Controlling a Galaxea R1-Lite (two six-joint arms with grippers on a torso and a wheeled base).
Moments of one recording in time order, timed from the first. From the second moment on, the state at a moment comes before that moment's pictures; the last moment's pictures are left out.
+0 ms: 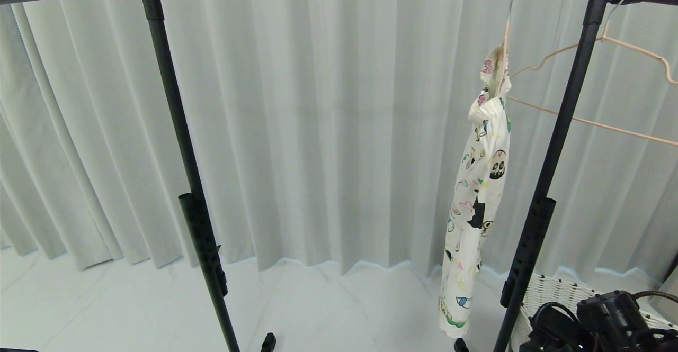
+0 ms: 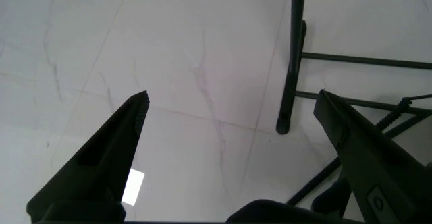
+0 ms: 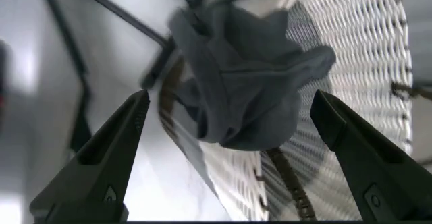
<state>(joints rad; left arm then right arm) -0.04 0.80 0.00 -0.04 0.32 0.11 0.37 1.84 -0.07 -0.71 -0.22 -0.35</state>
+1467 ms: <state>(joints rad) -0.04 0.77 0.00 -0.04 0.32 0.11 0.28 1.97 -0.14 -0.77 -0.34 -0.35</state>
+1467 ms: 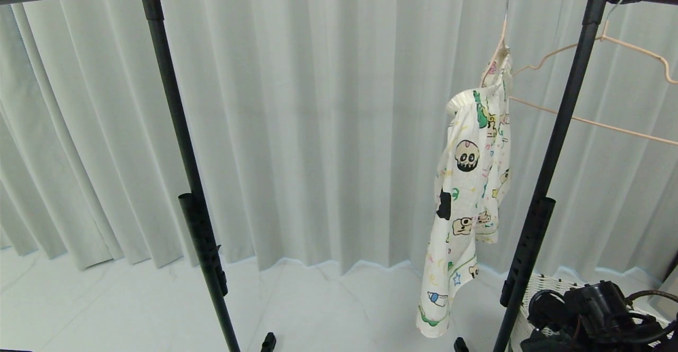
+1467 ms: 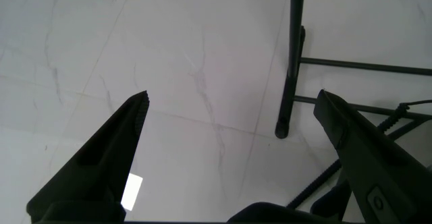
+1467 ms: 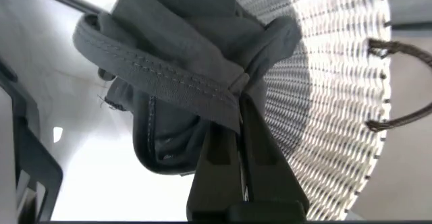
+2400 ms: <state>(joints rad) -0.06 0.76 0.00 -0.04 0.32 0.11 0.58 1.47 -0.73 0.14 -0.34 -0.15</state>
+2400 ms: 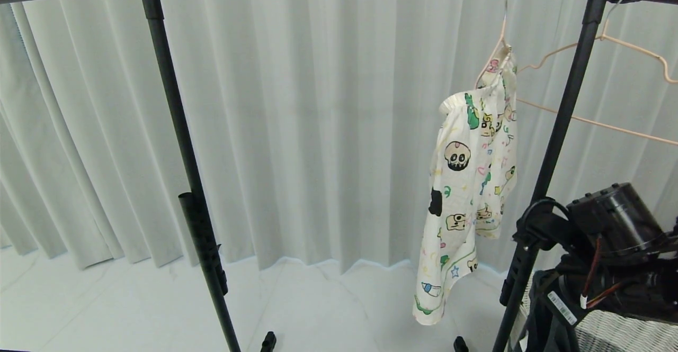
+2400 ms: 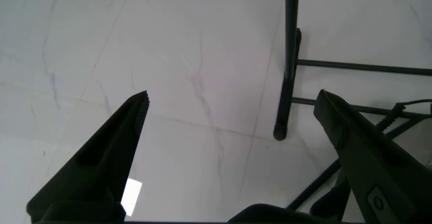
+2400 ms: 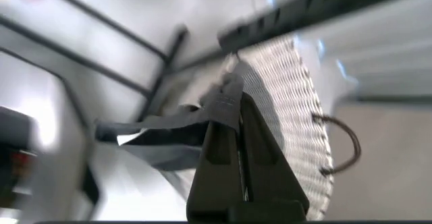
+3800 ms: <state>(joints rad) -0.10 0.50 -0.07 -0.04 -0.15 0.22 1.06 1.59 -1.19 0.08 -0.27 0.22</state>
